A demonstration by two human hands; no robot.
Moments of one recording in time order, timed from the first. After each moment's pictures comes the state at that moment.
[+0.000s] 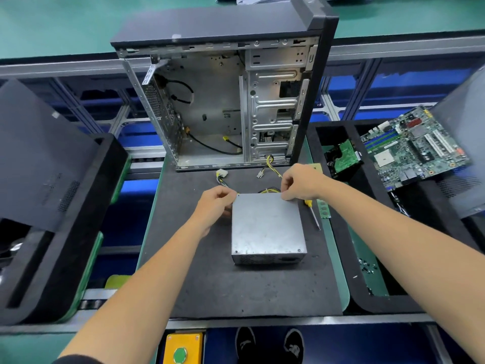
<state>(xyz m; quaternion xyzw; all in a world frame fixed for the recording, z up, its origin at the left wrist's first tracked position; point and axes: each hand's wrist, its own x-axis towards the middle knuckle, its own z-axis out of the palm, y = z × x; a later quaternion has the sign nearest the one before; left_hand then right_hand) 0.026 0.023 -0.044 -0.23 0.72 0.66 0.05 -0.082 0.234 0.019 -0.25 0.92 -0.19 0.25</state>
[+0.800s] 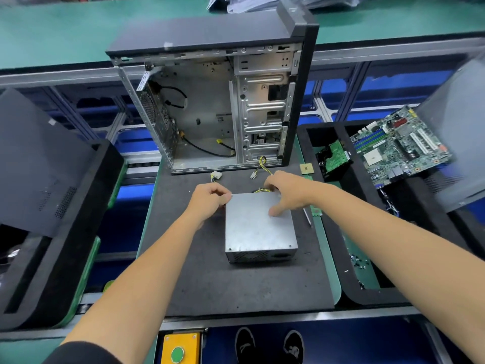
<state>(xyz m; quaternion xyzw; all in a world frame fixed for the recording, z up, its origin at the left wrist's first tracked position) 0.016 0.020 -0.033 -0.21 0.79 0.58 0.03 -0.060 0.239 0.028 -0.34 0.90 -0.10 0.26</state>
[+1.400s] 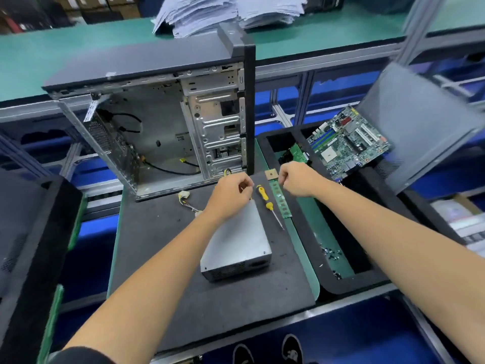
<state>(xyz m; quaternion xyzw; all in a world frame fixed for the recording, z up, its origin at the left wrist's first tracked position) -0.031 0.124 0.012 0.08 0.92 0.39 -0.03 -0.073 0.315 0.046 -0.09 0.96 -0.22 0.16</state>
